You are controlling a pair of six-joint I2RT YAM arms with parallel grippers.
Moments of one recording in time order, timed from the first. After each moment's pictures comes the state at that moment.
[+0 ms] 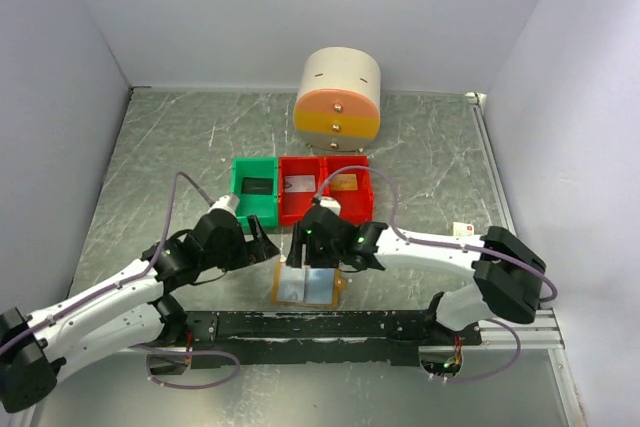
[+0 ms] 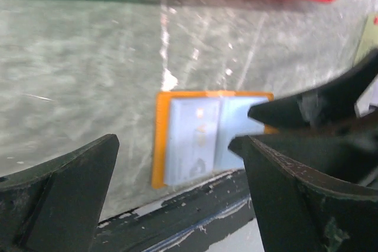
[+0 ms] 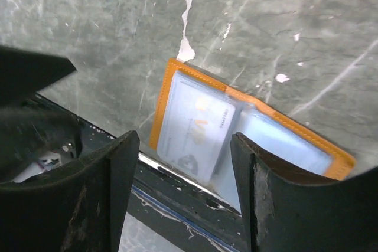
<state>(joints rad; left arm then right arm) -0.86 0.81 0.46 -0.38 -0.07 -0.99 1.06 1.39 0.77 -0.26 0.05 0.97</state>
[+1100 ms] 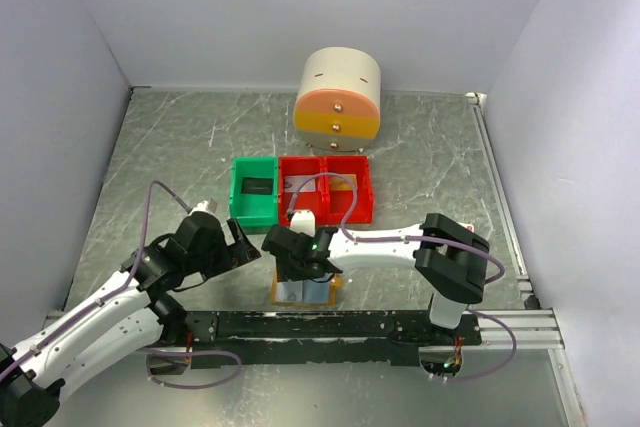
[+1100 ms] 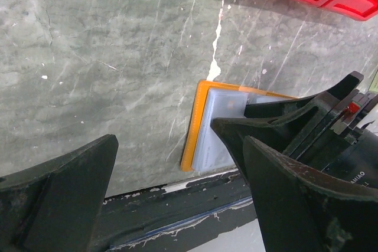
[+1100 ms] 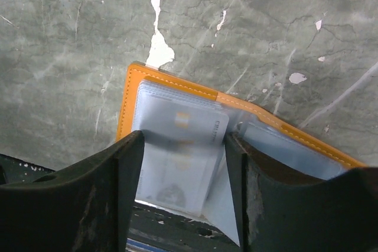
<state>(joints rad) -0.69 0.65 0.47 -0.64 -0.04 -0.99 1.23 1.73 1.03 -0.48 0.26 1.03</state>
